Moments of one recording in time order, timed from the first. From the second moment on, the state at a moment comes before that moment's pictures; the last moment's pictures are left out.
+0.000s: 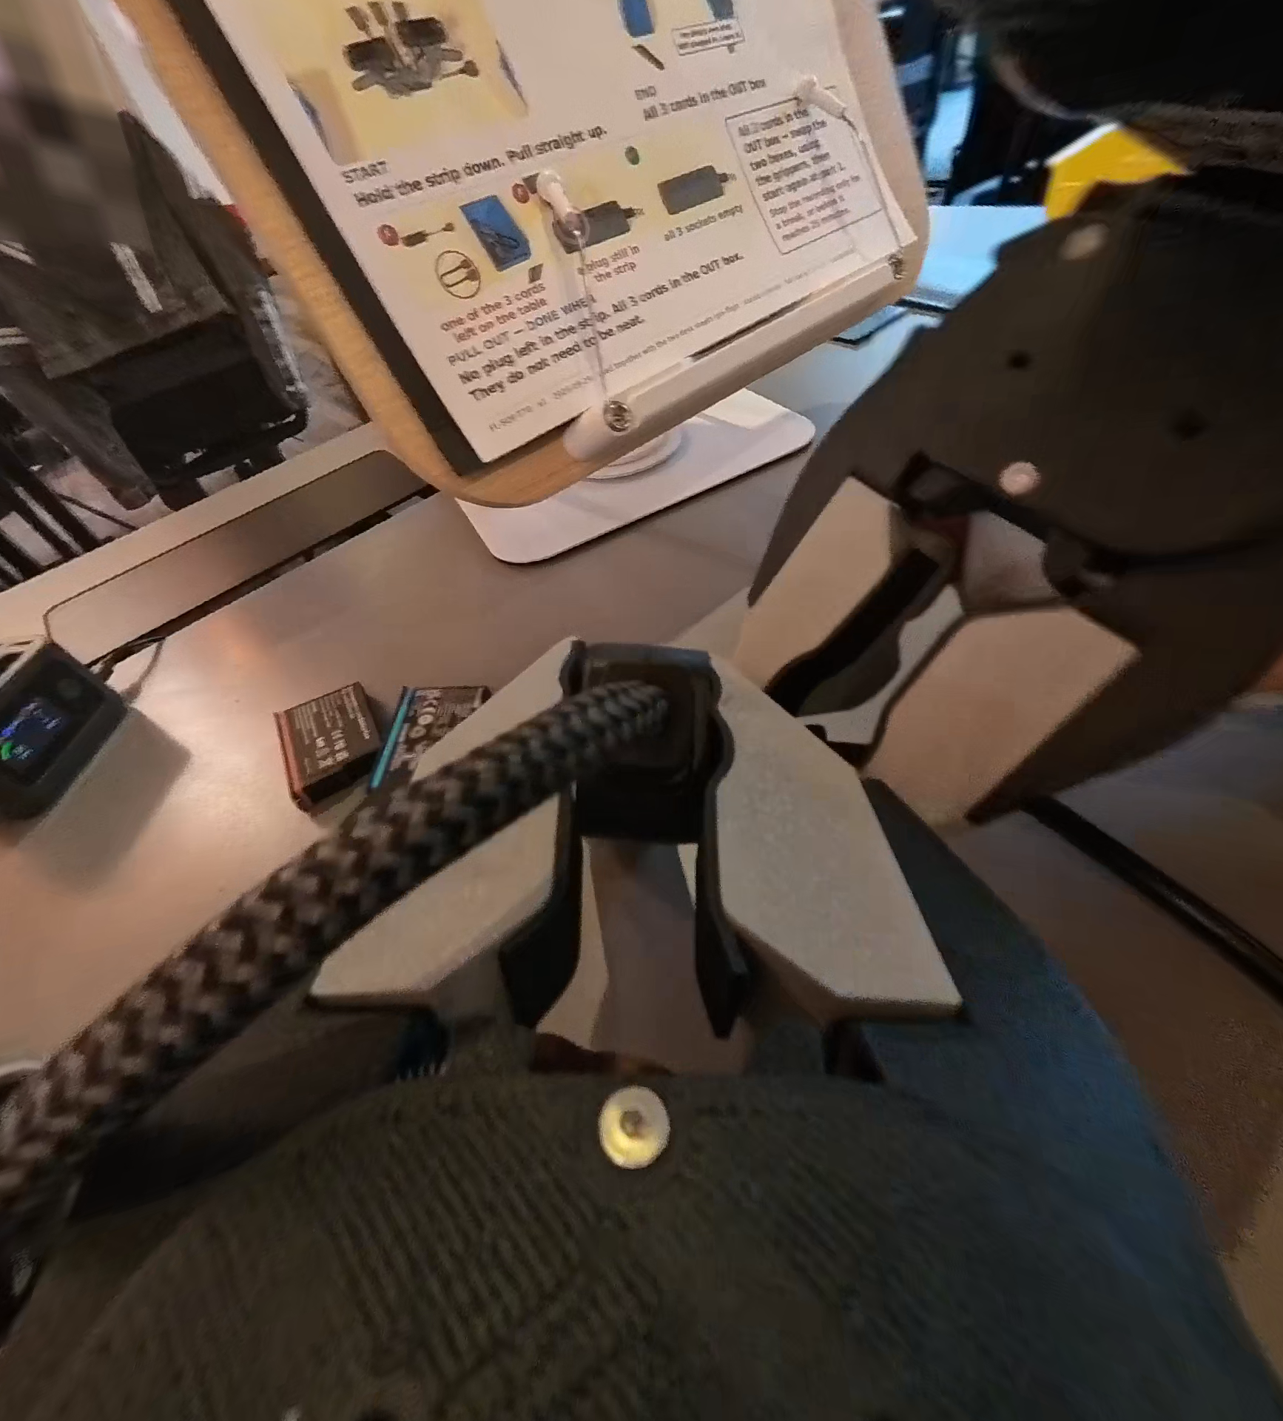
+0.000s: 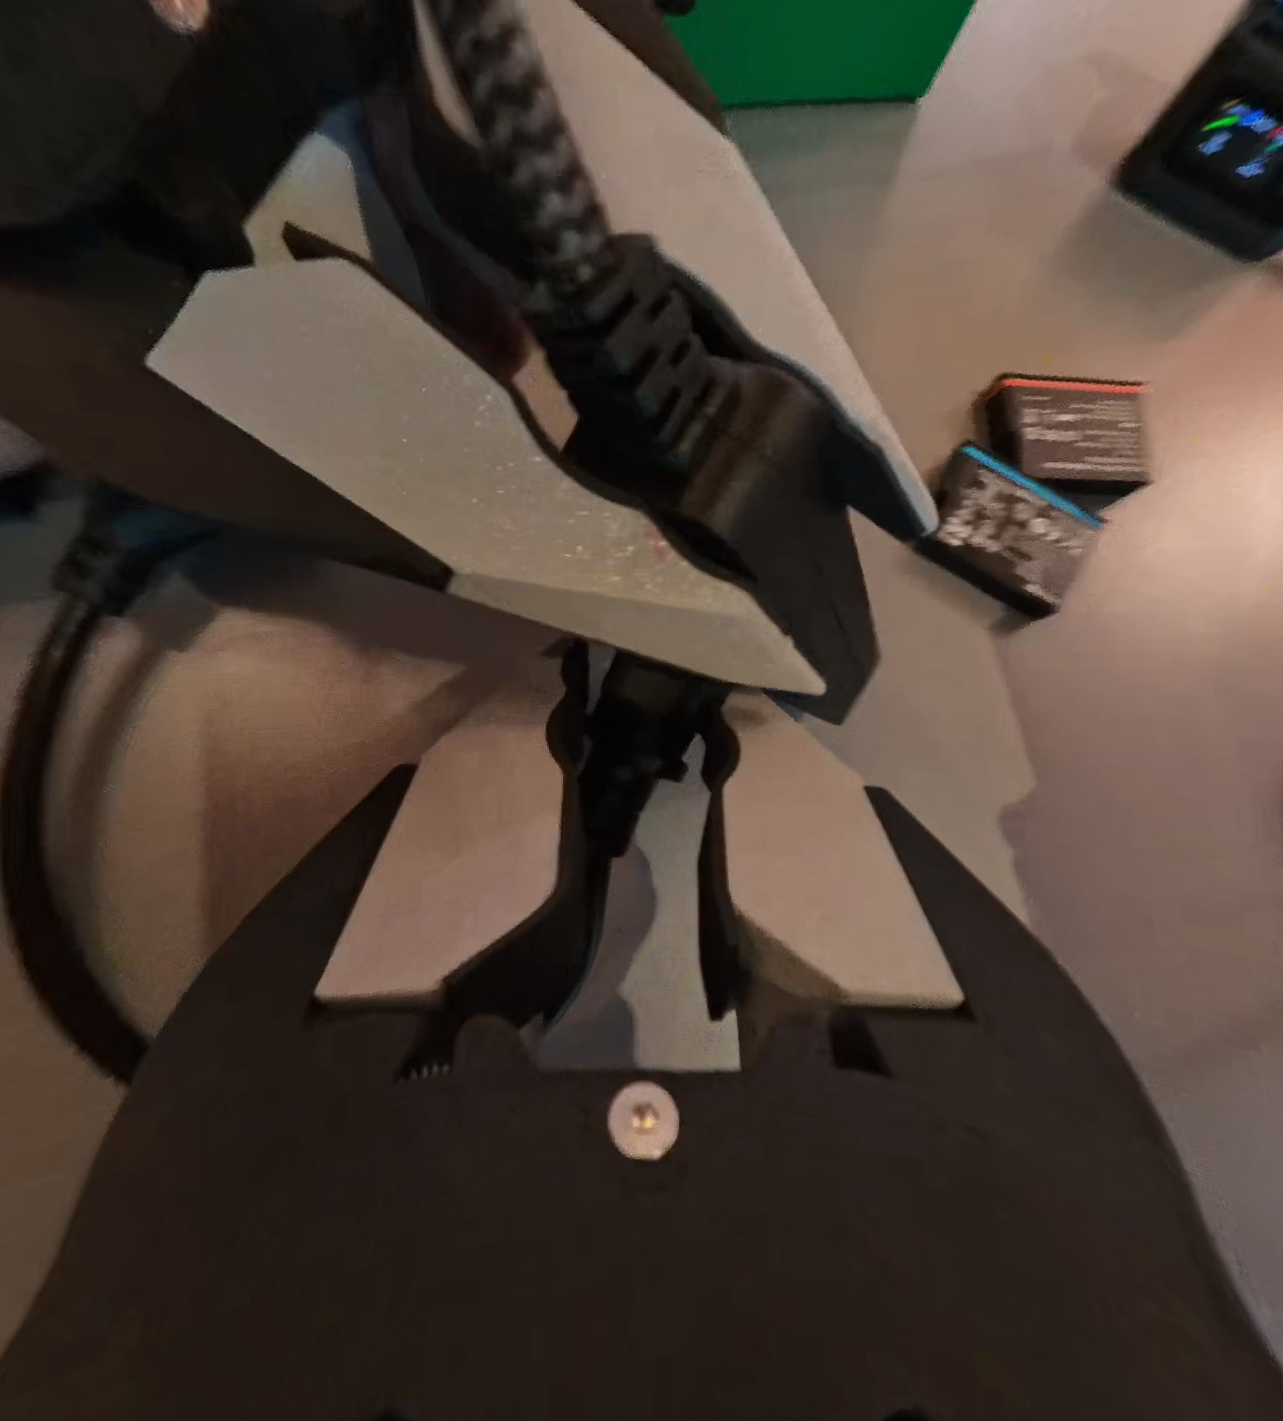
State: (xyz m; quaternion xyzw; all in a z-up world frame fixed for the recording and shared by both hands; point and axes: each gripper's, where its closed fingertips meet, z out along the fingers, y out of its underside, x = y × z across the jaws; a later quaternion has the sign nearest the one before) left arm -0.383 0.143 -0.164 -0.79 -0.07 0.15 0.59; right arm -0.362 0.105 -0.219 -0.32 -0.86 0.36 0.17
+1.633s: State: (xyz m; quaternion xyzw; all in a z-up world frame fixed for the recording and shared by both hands) left arm -0.390 0.147 -0.175 -0.79 -0.04 0.31 0.52; right arm -0.321 0.099 -0.141 -0.33 -0.60 0.67 -0.29
